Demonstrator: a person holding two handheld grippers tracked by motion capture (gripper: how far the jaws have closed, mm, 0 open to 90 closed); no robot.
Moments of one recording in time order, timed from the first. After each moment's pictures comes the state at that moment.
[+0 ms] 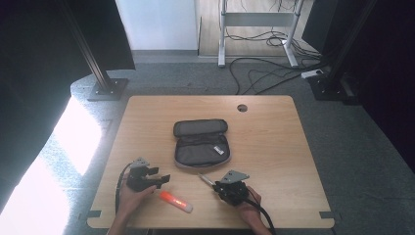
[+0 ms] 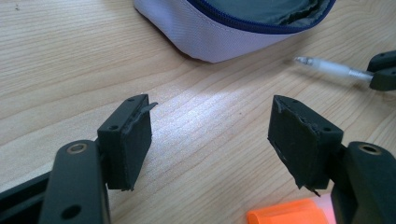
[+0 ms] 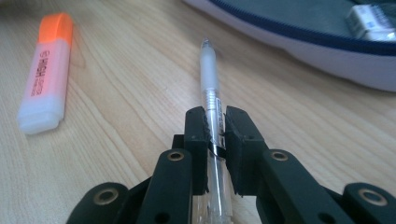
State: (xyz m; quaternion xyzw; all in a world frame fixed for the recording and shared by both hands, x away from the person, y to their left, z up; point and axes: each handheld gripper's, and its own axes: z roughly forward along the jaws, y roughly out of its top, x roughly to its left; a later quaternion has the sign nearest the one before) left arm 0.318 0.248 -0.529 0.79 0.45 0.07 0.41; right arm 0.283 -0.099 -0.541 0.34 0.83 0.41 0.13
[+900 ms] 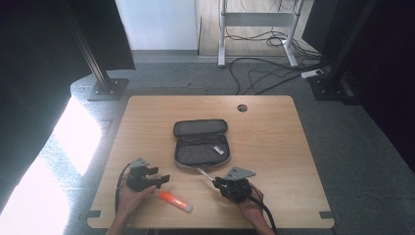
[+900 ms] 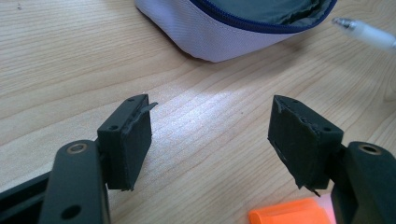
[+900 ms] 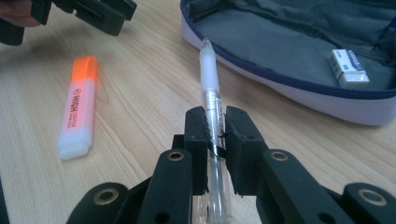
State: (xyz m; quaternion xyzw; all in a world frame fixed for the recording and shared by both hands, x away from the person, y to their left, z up) left arm 0.318 0.248 -0.529 0.79 0.45 0.07 0.41; right arm 0.282 -0.105 -0.517 0.33 0.82 0.45 0.13
